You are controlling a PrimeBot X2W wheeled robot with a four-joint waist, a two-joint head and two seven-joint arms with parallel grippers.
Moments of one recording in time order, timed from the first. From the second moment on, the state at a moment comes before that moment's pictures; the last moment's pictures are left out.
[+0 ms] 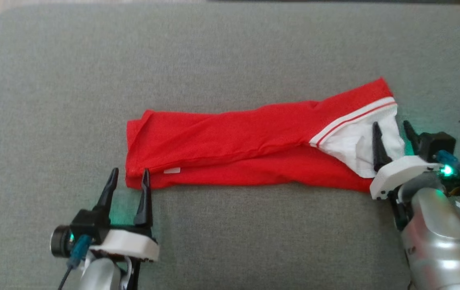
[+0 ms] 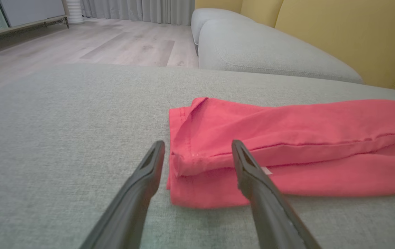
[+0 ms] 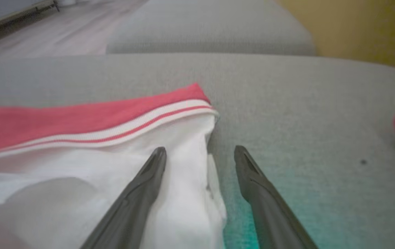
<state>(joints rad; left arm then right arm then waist) -0.15 0.04 -0.14 0.42 -0.17 -0.07 -0.25 -0.52 -0.08 -0.14 0.91 -0.08 0.13 -0.25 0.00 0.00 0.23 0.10</state>
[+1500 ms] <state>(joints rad) -0.11 0.05 -0.26 0.49 -0.21 -0.07 -0.25 -0.50 -0.07 0.62 0.71 0.56 0.13 -0.25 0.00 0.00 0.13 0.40</state>
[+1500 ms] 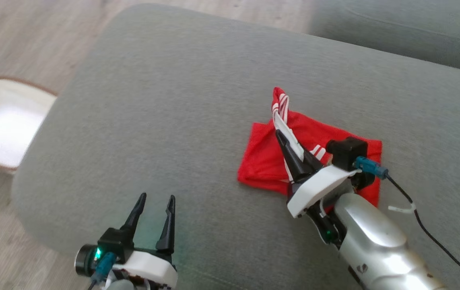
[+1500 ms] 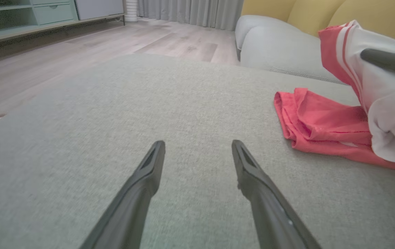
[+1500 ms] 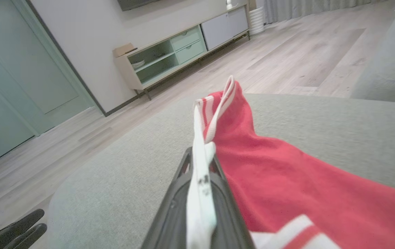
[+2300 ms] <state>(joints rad) -0.12 0.05 -0.17 0.47 -0.17 -0.04 -0.25 -0.36 -0.08 0.14 0.69 0.26 0.13 -0.25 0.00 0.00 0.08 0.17</state>
